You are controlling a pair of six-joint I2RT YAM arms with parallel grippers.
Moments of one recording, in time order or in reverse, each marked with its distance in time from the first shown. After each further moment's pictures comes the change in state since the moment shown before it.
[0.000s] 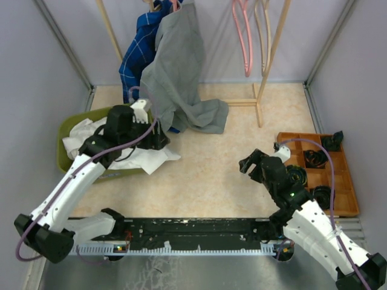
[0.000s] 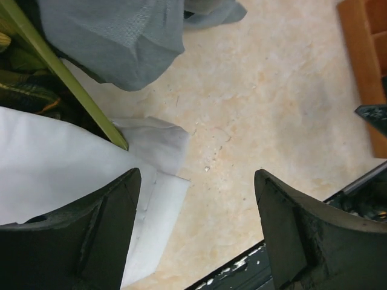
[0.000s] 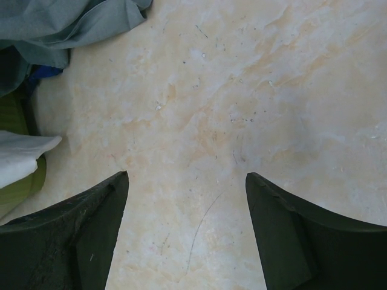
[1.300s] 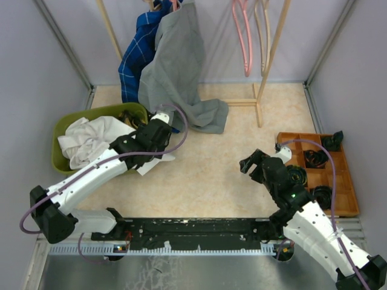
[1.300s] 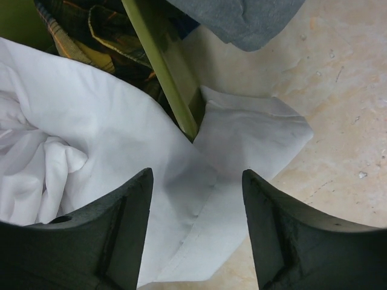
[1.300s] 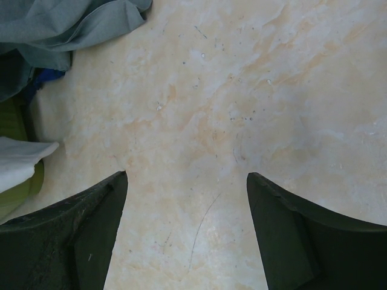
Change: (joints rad) left arm -0.360 0.176 0.032 -0.193 -0.816 0.086; right arm 0.000 -0.022 0.000 -0.014 0.003 0.018
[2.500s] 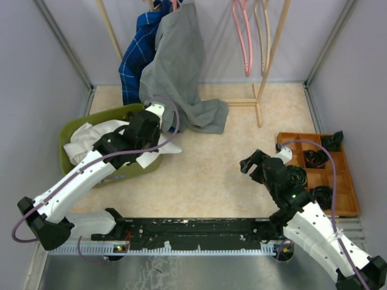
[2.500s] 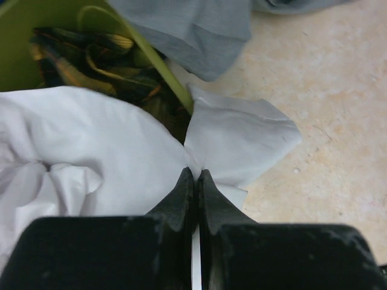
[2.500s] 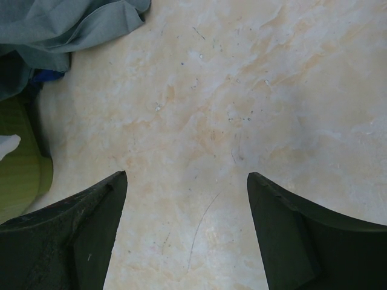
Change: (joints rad) left arm 0.026 -0.060 0.098 -0.003 0.200 0.016; right arm 0.000 -0.008 -0.002 -0.006 0.006 0.000
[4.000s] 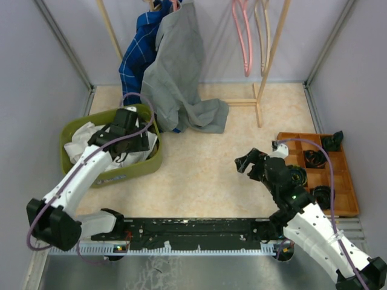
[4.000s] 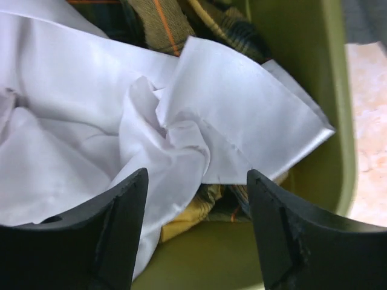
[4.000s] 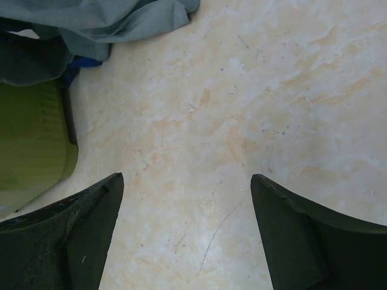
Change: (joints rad) left arm 0.377 0.070 -0.187 0.048 0.197 -0.151; right arm 0.000 -0.017 -0.011 0.089 -0.076 -0.078
